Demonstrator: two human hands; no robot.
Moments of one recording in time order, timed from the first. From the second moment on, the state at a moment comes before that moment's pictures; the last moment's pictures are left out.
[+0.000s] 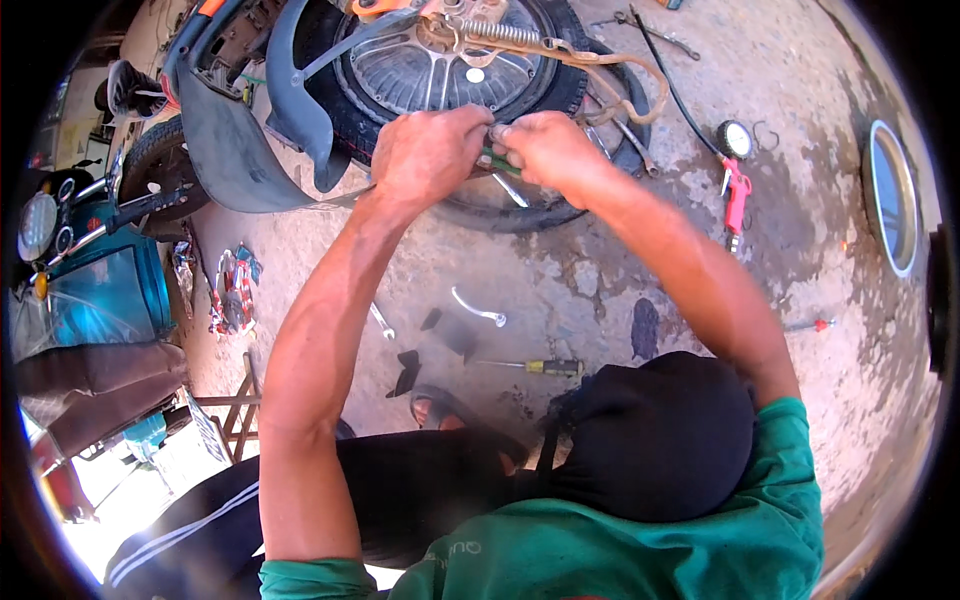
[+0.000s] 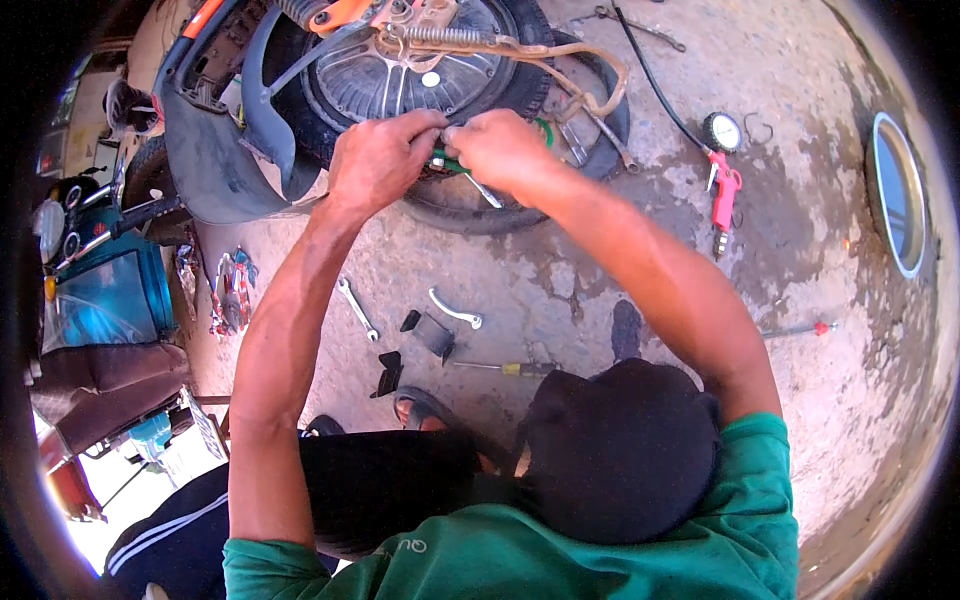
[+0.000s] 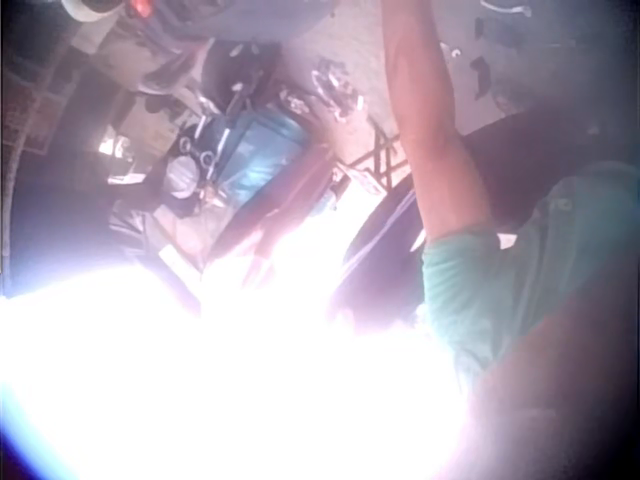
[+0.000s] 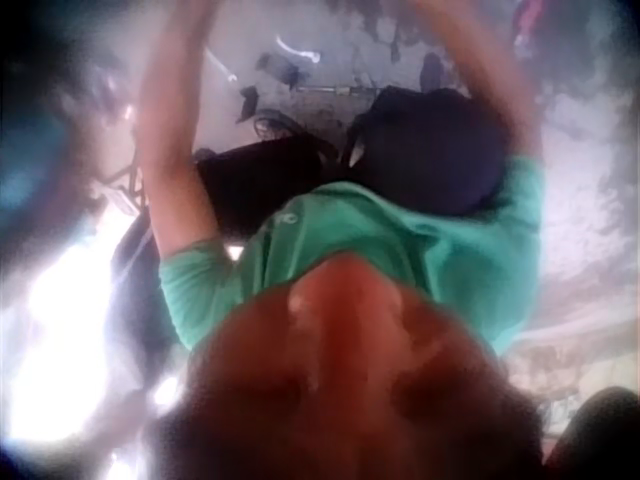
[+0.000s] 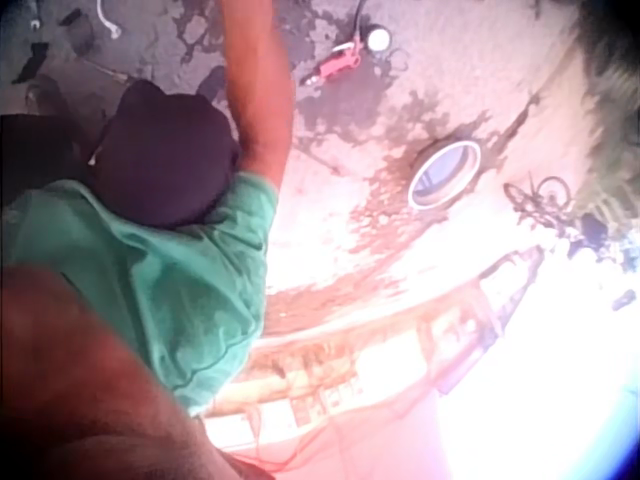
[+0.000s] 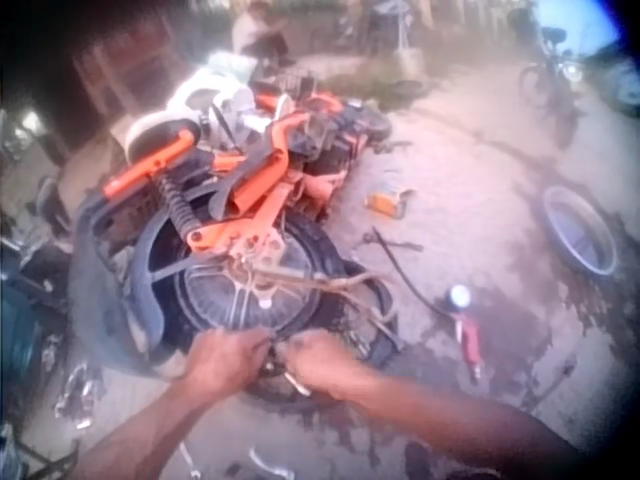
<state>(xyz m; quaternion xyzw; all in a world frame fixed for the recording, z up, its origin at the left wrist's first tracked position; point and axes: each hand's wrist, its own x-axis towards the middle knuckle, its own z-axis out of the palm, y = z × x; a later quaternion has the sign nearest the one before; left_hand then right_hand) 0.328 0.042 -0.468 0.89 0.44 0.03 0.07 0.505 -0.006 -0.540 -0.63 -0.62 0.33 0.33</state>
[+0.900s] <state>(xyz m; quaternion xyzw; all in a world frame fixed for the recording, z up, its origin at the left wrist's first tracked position) 0.328 0.041 -0.470 0.89 0.45 0.03 0.07 0.507 -0.021 -0.524 -0.60 -0.71 0.20 0.32</state>
